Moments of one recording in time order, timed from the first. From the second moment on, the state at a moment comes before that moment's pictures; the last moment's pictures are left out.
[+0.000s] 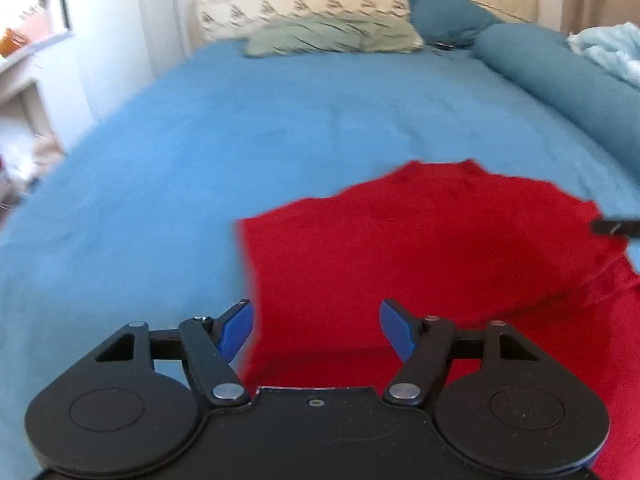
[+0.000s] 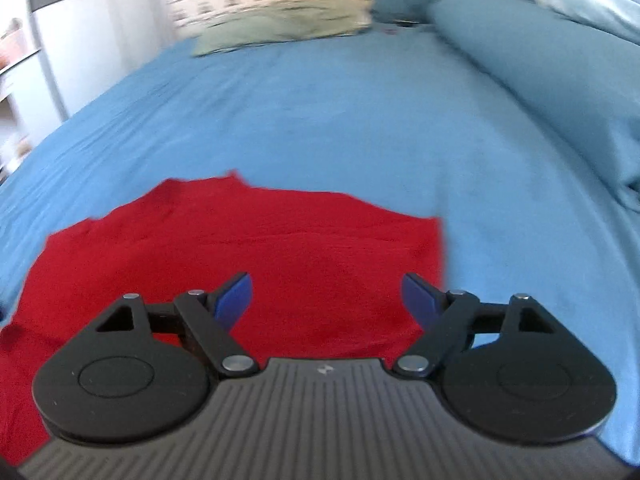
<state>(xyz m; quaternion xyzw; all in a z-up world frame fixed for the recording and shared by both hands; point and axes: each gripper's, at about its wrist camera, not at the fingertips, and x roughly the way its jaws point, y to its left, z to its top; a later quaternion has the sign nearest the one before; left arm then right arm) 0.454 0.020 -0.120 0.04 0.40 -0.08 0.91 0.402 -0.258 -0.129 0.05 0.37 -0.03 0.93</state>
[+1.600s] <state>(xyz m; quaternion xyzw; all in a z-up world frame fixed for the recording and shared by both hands) 0.289 0.082 -0.049 0.03 0.31 -0.03 0.95 0.171 -0.282 -0.030 0.07 0.27 -0.04 0.96</state>
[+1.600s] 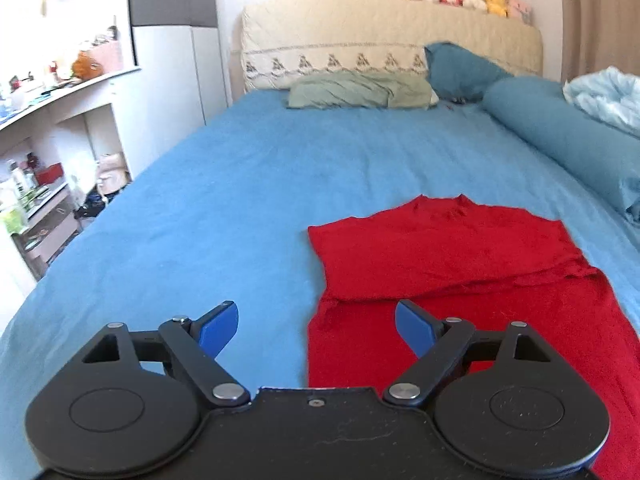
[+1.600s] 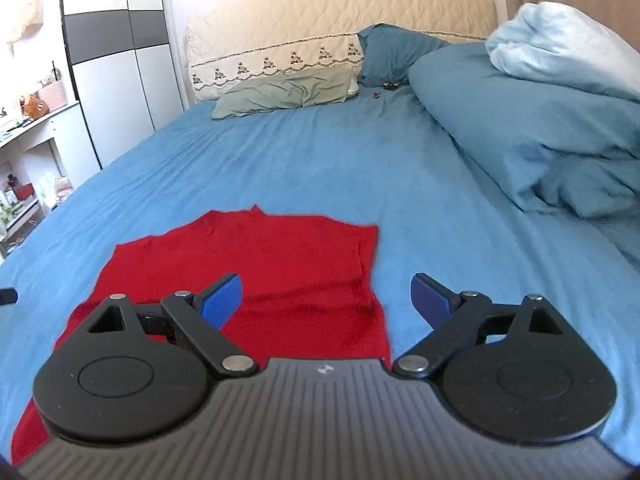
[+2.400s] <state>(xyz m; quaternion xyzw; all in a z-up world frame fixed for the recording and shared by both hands) 0.118 0.095 -0.118 -0.06 0.38 -0.06 0.92 -0.056 -0.263 -0.115 0.10 0.35 -0.06 0.93</state>
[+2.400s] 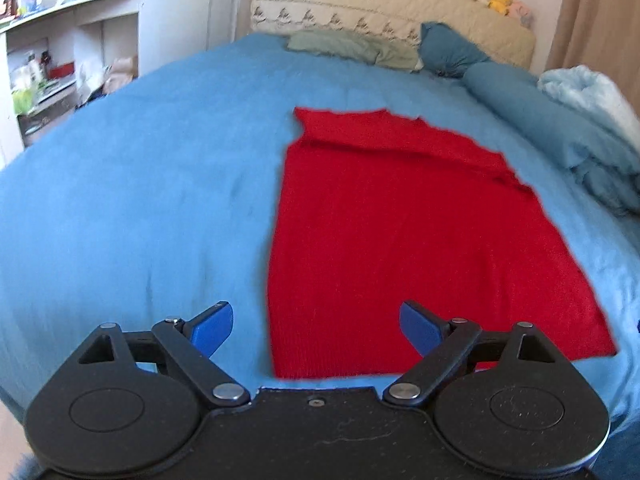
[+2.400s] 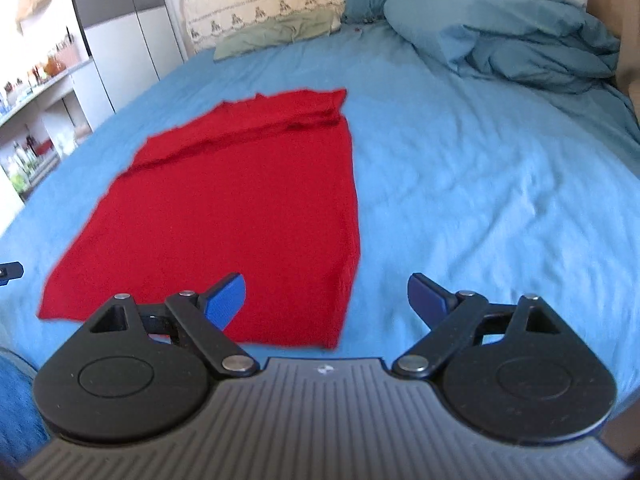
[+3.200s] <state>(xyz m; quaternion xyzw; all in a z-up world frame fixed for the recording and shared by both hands) 0.124 0.097 -0.163 -0.06 0.39 -0.02 0.92 -0.037 -0.248 -0.162 0.09 0.35 -0.09 0.93</state>
